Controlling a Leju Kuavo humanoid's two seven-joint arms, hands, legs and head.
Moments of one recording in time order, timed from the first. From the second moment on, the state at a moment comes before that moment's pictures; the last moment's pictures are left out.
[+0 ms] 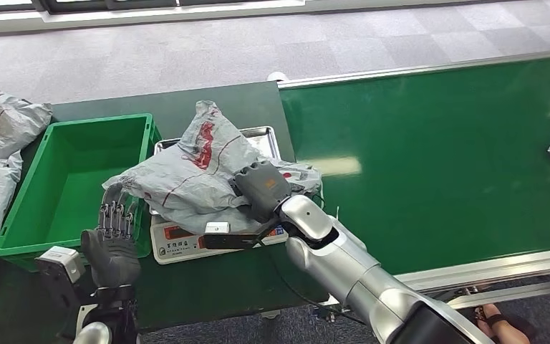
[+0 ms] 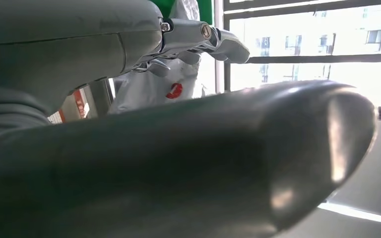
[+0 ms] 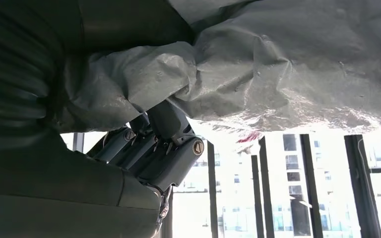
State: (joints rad) left arm 0.10 -0.09 -0.16 -1.63 0.19 0.16 -0.32; right arm -0.71 0.20 0.77 -0.71 0.90 -0.27 -0.27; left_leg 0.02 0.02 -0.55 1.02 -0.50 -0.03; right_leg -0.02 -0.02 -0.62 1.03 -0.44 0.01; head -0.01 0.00
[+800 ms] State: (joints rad) left arm 0.09 -0.09 -0.18 -1.61 0.14 0.21 -0.35; right arm -0.58 0.17 0.77 -0.87 1.05 -0.51 -0.22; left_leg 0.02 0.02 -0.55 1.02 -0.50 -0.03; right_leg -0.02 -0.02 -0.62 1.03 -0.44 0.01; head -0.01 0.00
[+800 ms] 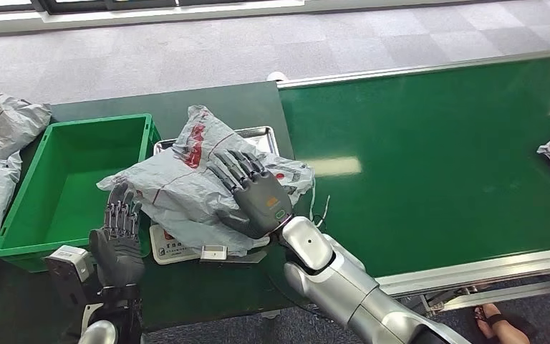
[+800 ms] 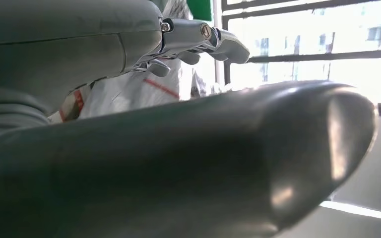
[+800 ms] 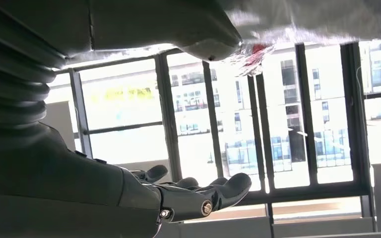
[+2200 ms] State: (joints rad) left arm -0.69 0.10 -0.44 -0.85 -1.03 0.14 -0.19; right arm 0.11 -0.07 0.37 -1.90 0.51 -0.64 -0.54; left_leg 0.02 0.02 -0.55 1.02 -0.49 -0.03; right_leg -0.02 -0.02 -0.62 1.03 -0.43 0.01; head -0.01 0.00
